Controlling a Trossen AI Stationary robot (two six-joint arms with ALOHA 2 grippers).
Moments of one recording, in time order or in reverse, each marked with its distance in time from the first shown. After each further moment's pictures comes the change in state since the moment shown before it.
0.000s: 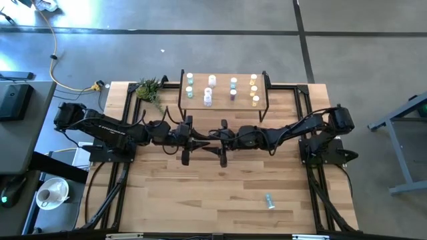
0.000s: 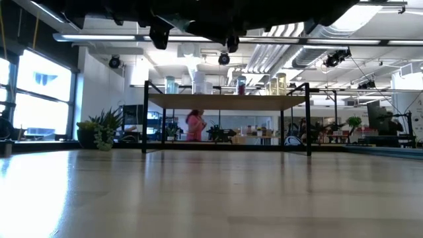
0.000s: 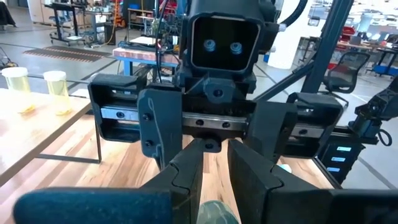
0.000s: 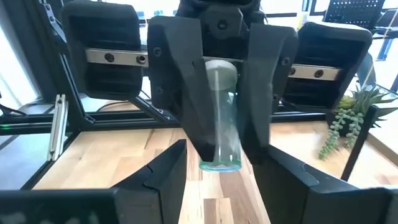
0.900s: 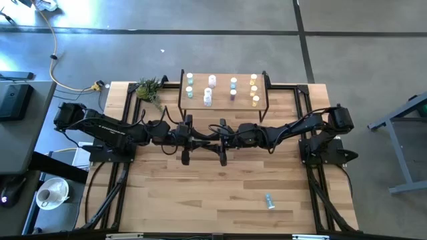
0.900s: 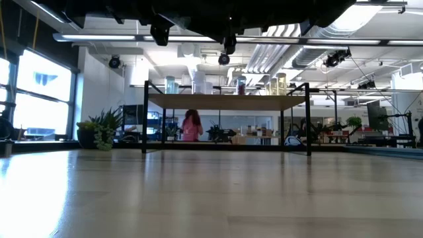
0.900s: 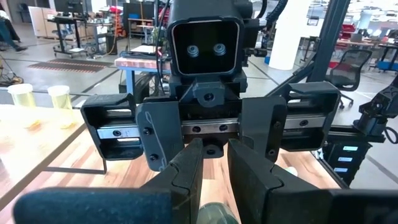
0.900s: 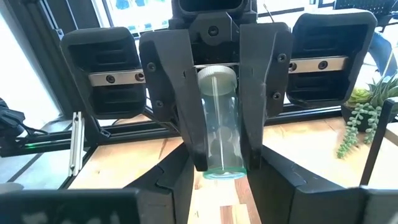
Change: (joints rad) left arm 0.000 0.000 0.000 0.023 -0.004 0.053; right arm -0.020 0.004 0.008 0.020 -0.059 0.097
